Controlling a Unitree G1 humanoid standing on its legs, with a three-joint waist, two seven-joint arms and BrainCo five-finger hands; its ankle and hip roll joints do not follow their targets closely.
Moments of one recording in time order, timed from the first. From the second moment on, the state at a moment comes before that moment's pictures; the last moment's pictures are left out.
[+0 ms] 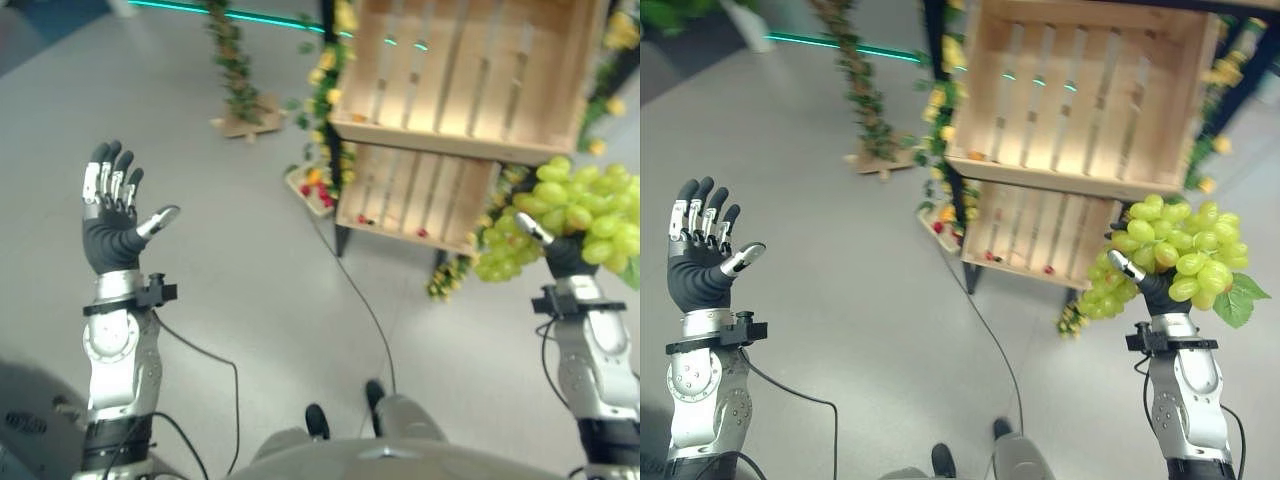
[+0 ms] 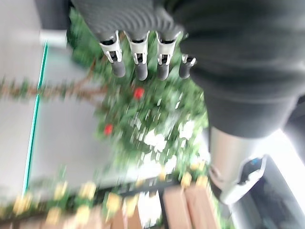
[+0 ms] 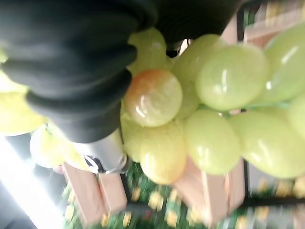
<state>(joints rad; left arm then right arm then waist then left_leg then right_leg) 0.06 0.39 0.22 -0.14 -0.44 -0.42 0.03 0.11 -0.46 -0.22 -0.07 0.64 -0.31 0.19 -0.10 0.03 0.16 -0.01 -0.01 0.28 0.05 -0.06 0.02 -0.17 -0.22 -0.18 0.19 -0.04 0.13</state>
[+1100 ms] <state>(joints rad) 0.05 0.37 0.17 -0.12 -0.41 -0.41 0.05 0.08 -0.49 -0.18 -0.05 0.54 -0.30 0.10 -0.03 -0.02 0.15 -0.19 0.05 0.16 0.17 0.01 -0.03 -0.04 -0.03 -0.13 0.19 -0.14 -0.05</state>
